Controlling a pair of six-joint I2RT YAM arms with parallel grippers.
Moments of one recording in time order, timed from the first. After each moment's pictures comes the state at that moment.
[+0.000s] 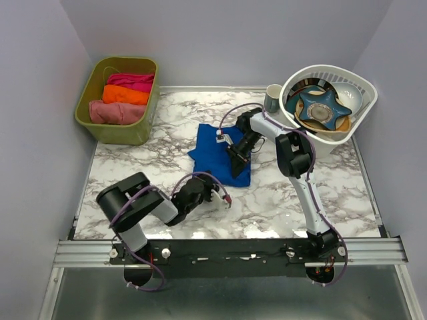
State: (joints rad) left arm -0.89 1.73 0.27 1.08 -0.19 1.28; right arm 0.46 2.55 2.08 -1.45 -0.87 -0.73
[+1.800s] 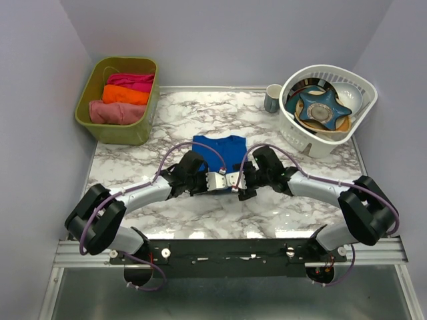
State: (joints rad) left arm -0.71 1.39 0.67 -0.15 0.28 0.76; right arm 0.68 1.46 0.68 0.00 -0.48 -1.11
